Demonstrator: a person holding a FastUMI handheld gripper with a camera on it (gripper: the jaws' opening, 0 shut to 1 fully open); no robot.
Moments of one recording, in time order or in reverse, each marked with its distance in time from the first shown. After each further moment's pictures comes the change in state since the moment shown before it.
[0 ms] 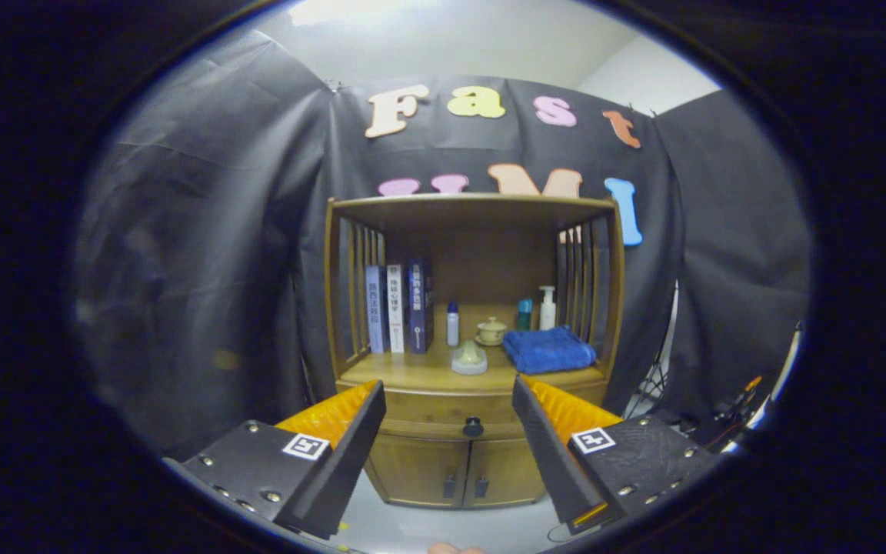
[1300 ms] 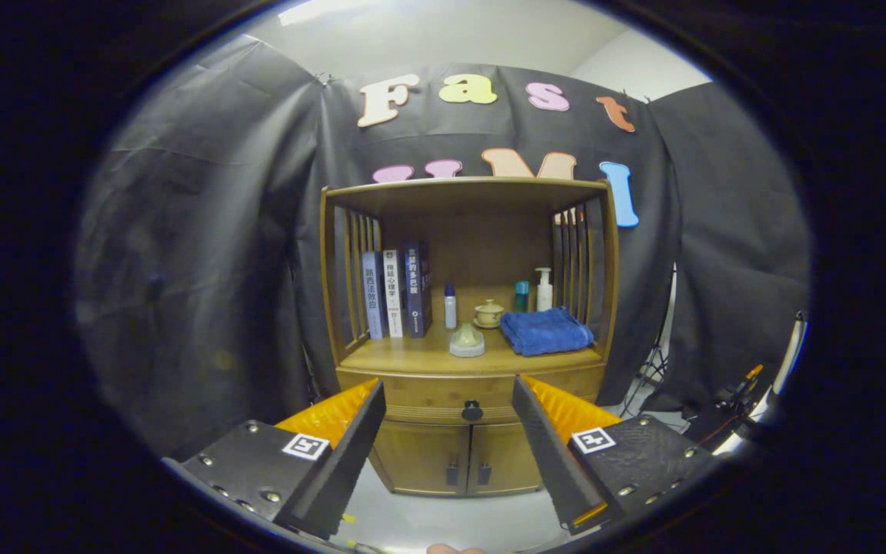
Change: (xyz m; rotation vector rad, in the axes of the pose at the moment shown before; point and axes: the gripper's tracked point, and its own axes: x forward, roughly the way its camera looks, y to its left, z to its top) arm -0.006 -0.013 -0.030 0.035 0.066 0.006
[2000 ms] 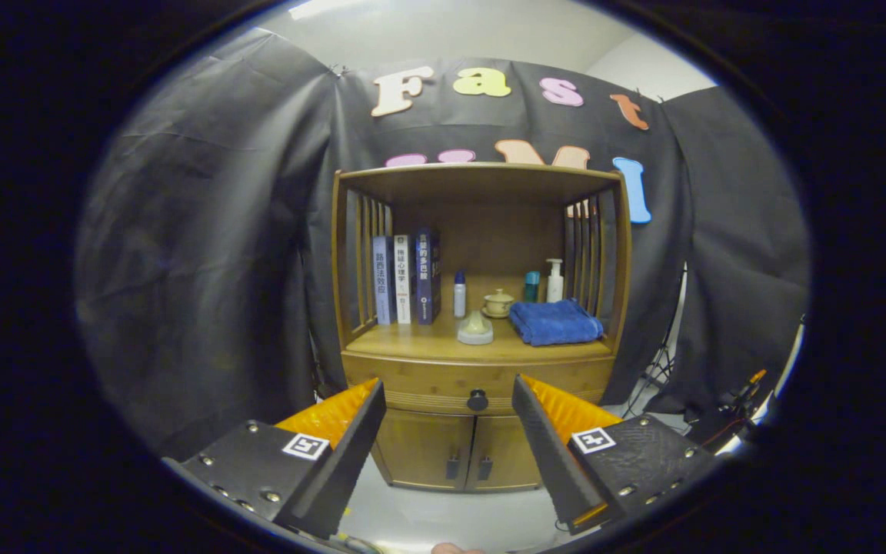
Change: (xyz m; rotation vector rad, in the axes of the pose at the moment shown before) arm 0.004 0.001 -0.028 -0.018 0.036 0.033
